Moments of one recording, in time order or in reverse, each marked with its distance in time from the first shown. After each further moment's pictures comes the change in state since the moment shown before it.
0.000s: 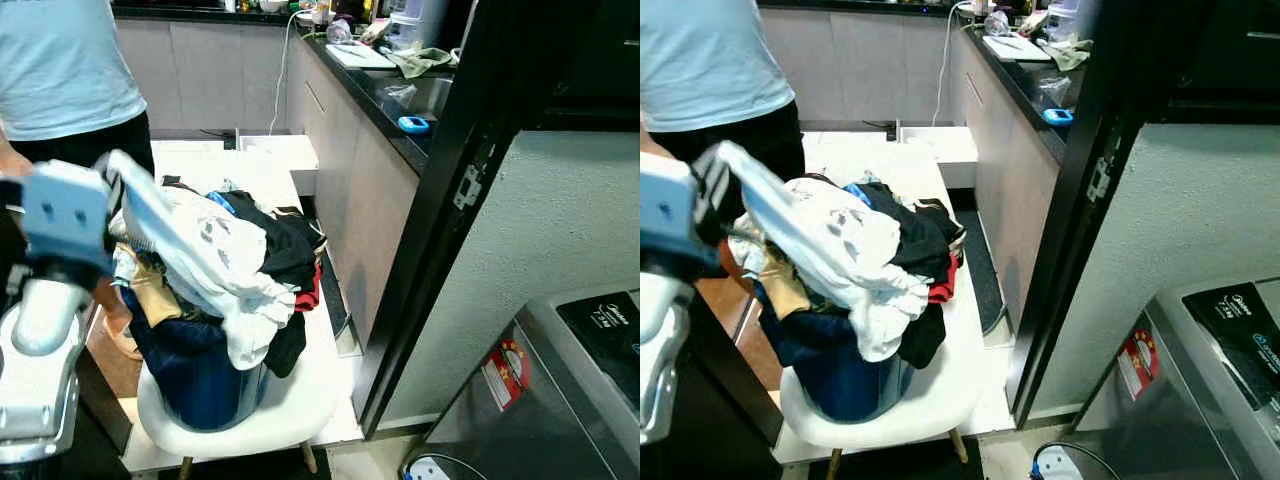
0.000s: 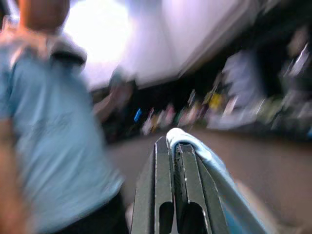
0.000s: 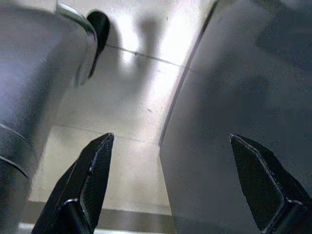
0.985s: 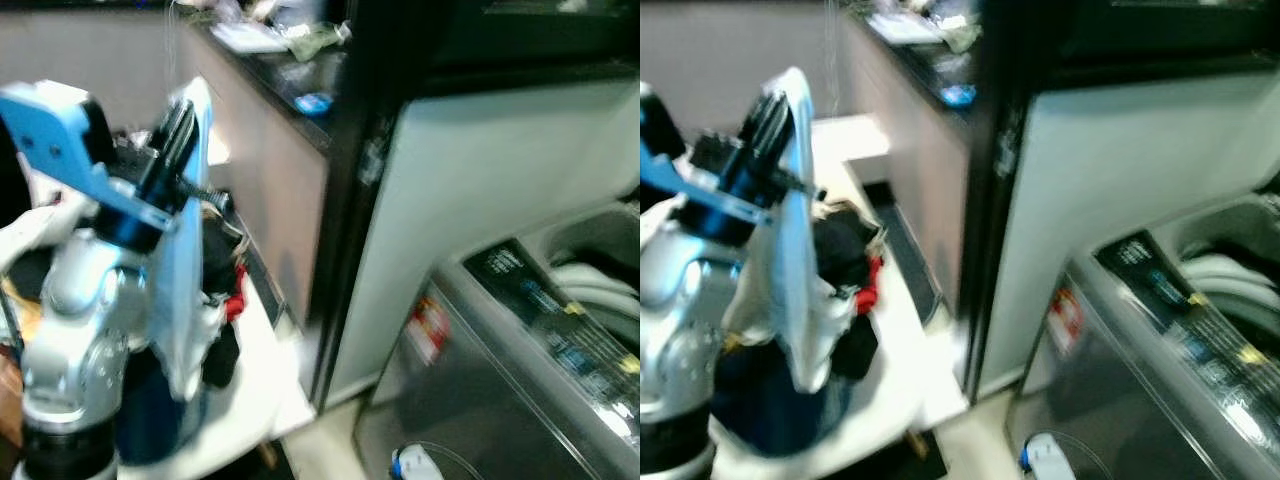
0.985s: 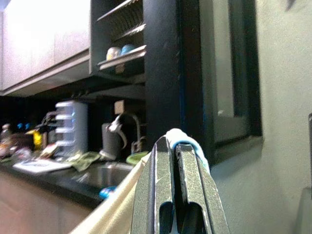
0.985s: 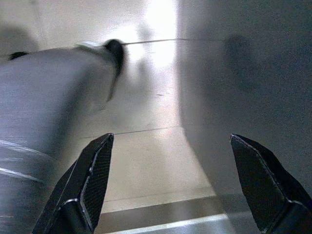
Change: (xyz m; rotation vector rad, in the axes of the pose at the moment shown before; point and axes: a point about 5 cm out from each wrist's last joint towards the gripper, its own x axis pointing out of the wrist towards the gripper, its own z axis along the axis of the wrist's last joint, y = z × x) left arm 0.013 -0.050 0.027 -0.480 -0.088 -0.257; right arm 0.000 0.002 0.009 0.071 -0.045 0.006
